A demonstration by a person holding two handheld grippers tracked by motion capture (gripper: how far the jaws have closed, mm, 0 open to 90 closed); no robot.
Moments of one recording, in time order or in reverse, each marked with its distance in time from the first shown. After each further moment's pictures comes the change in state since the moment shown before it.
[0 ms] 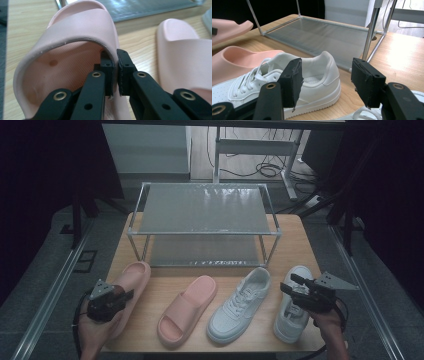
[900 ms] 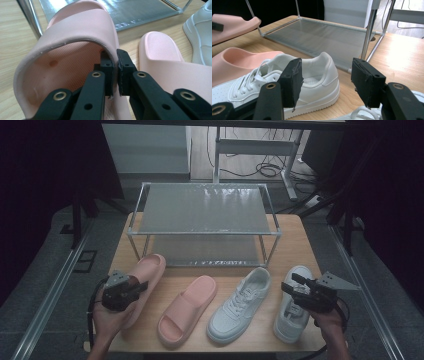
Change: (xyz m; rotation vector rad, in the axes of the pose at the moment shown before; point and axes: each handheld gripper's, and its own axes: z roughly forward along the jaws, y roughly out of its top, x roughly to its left) left arm -0.020 0.033 0.021 -0.006 -0.065 0.037; right arm -0.001 0.001 -0.002 -0.008 -0.002 0.004
